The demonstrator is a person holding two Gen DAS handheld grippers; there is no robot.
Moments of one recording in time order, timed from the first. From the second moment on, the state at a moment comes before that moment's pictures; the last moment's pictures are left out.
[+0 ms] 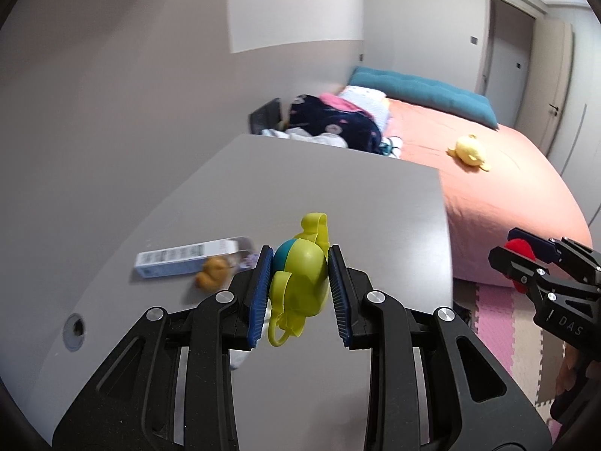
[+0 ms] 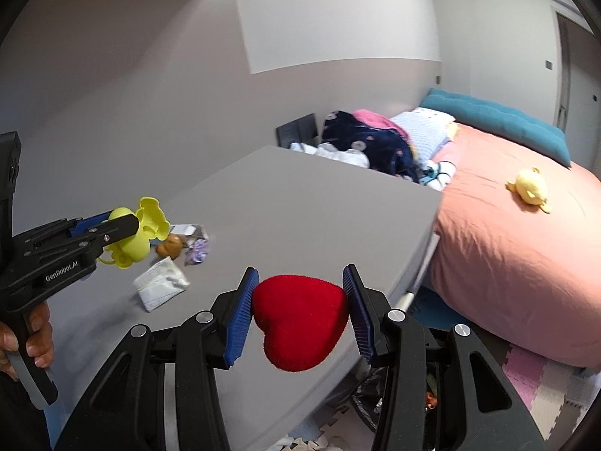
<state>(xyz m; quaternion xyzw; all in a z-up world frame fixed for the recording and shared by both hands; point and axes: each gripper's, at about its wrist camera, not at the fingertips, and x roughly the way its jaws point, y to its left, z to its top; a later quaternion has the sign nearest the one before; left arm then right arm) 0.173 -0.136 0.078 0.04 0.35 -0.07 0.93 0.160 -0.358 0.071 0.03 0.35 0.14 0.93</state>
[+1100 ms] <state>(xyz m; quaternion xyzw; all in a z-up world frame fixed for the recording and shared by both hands) 0.185 -0.364 0.024 0.13 0.40 -0.26 0.87 0.143 -0.580 0.046 0.11 0.35 -0.05 0.93</state>
